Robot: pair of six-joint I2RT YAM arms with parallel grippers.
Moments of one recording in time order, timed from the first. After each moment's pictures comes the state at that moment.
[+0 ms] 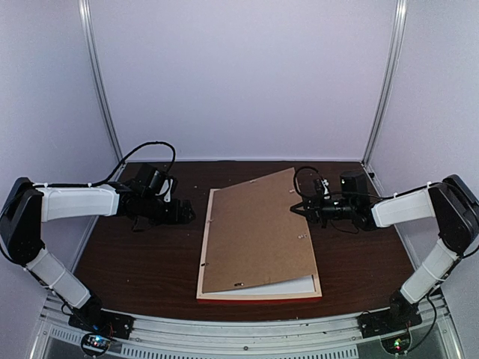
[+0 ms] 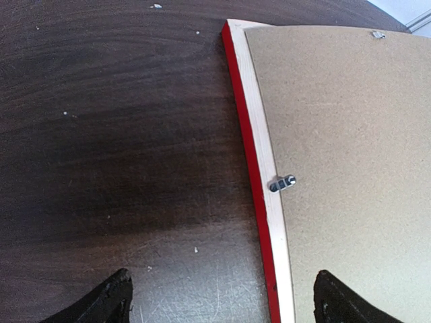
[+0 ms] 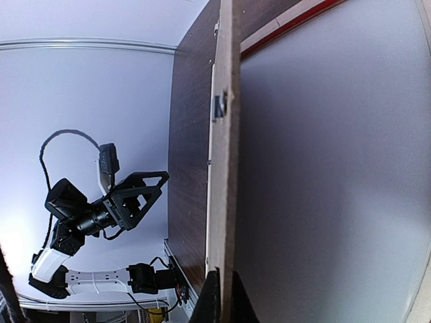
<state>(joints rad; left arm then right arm) -0.54 1.52 0.91 -0.26 0.07 -0.48 0.39 1.59 0.69 0.43 -0.71 1.05</state>
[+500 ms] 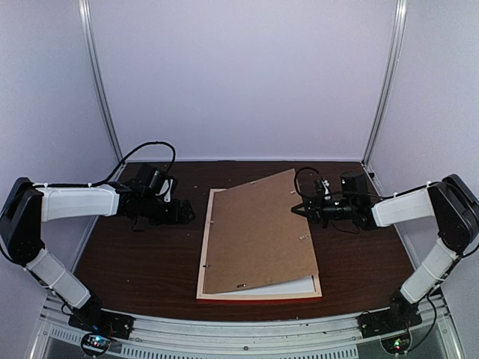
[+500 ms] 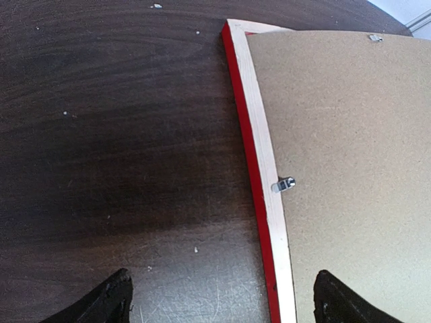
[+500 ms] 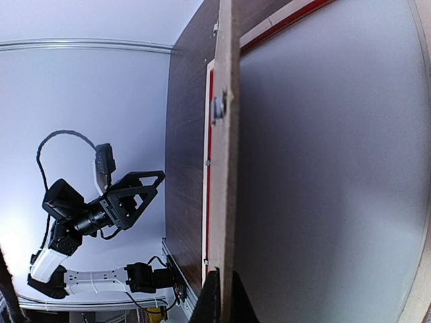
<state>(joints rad) -0.54 1.52 0.91 -0.26 0.07 -0.48 0.37 1.60 0.70 0.42 -0.72 1.04</state>
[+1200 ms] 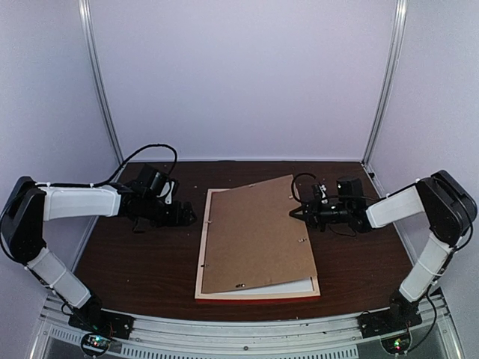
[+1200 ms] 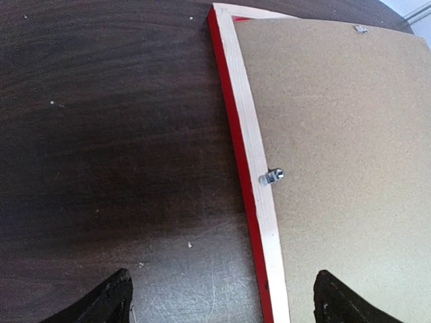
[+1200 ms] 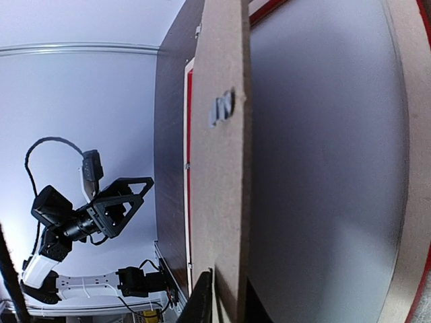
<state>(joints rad) -0.54 1.54 0.90 -0.26 0.10 -0.48 0.38 1.69 0.70 0.49 -0.72 1.04</state>
